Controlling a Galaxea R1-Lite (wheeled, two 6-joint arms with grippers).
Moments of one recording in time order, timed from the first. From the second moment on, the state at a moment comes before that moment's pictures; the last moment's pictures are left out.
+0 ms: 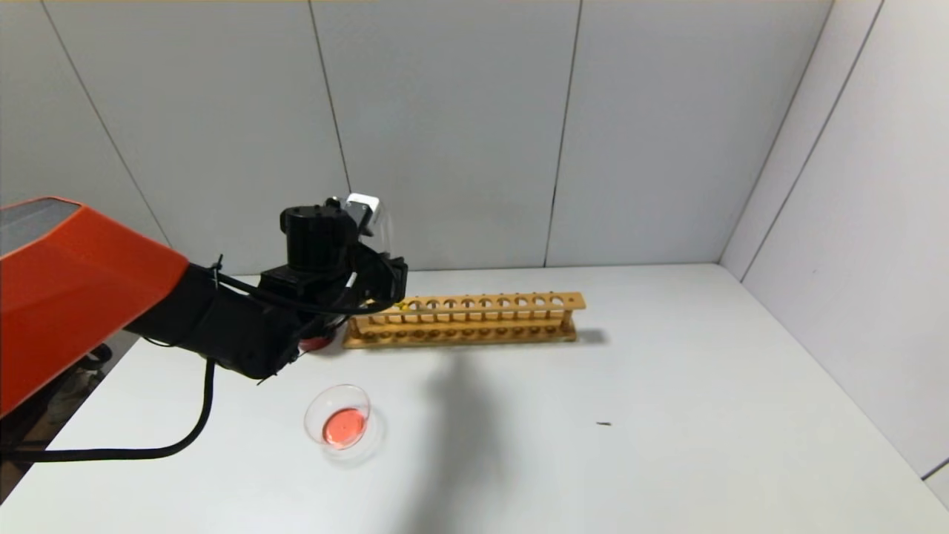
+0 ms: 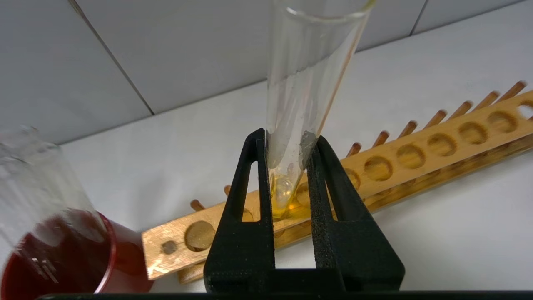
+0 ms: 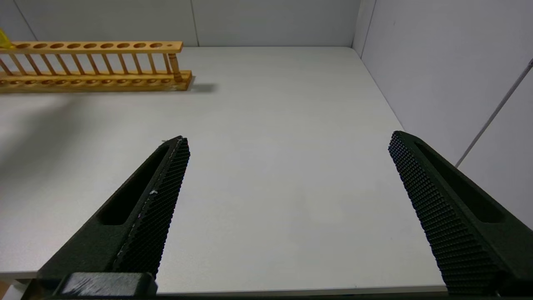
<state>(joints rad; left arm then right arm) -0.40 2.04 -1.06 -0.78 0.09 0.03 0.00 0.00 0.00 0.00 0.01 0.00</state>
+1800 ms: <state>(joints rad) -0.14 1.64 -0.59 -0.63 -0.28 1.19 0.00 0.00 0.00 0.00 0.01 0.00</state>
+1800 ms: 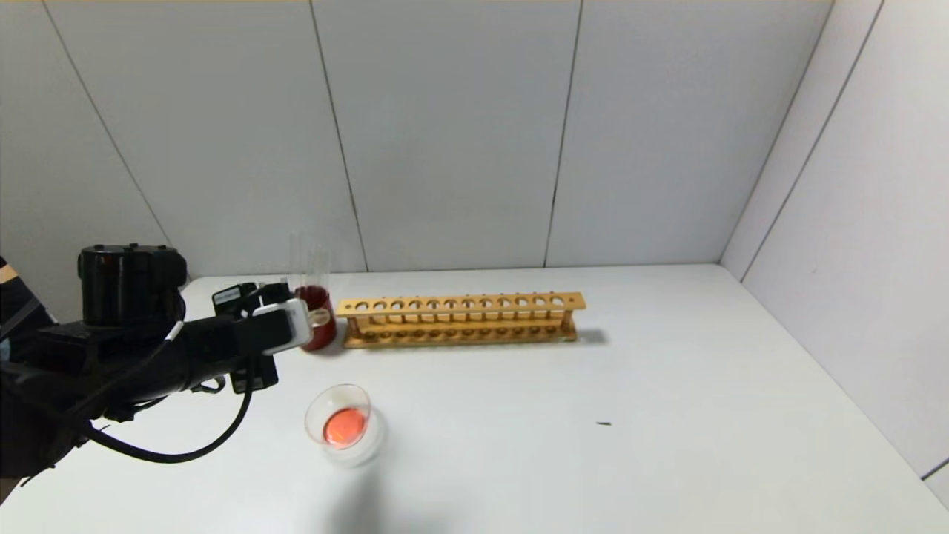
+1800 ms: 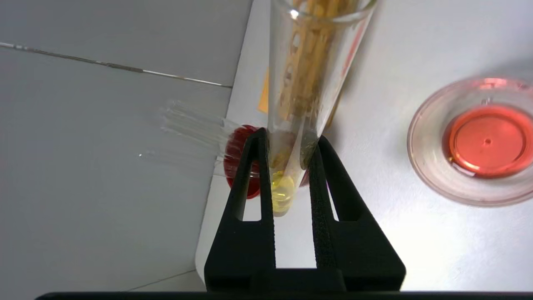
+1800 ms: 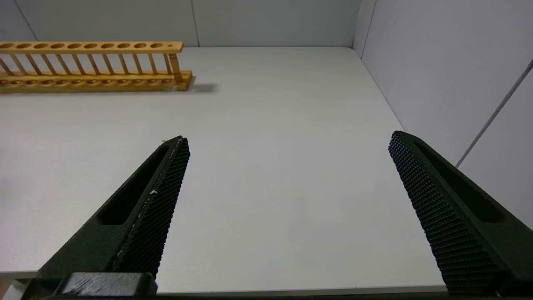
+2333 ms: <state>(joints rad) -0.06 1.76 -0.52 -0.83 -0.37 1.42 0.00 0.00 0.00 0.00 0.01 0.00</state>
